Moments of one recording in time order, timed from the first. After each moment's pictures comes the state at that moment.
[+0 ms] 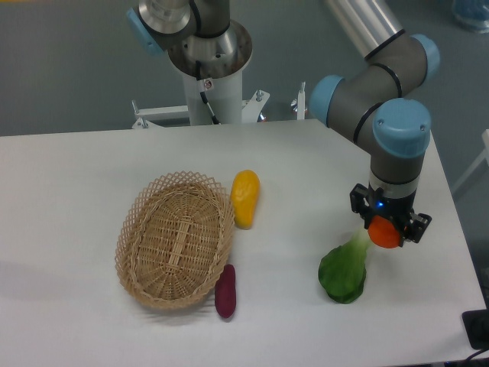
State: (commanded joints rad) arm 2.66 -2.05 -1.51 -0.93 1.61 1.33
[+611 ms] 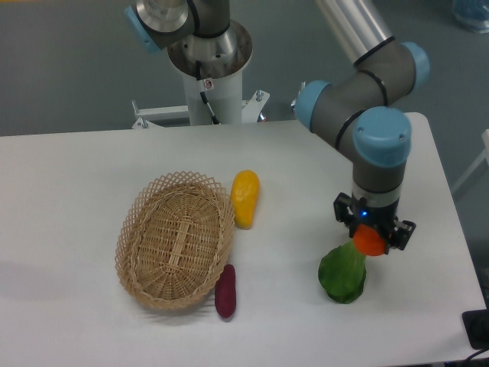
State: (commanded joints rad) arm 2.56 -2.06 -1.50 -0.93 1.64 1.17
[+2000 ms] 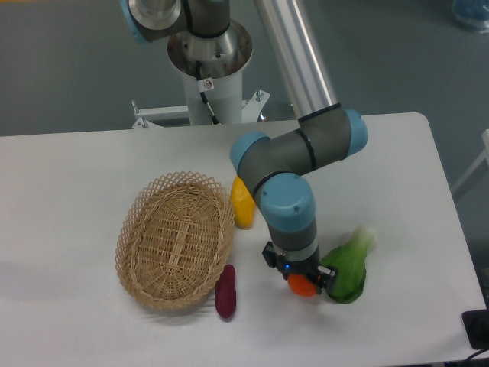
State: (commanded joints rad) arm 2.38 -2.17 -1.52 -0.84 1.69 0.88
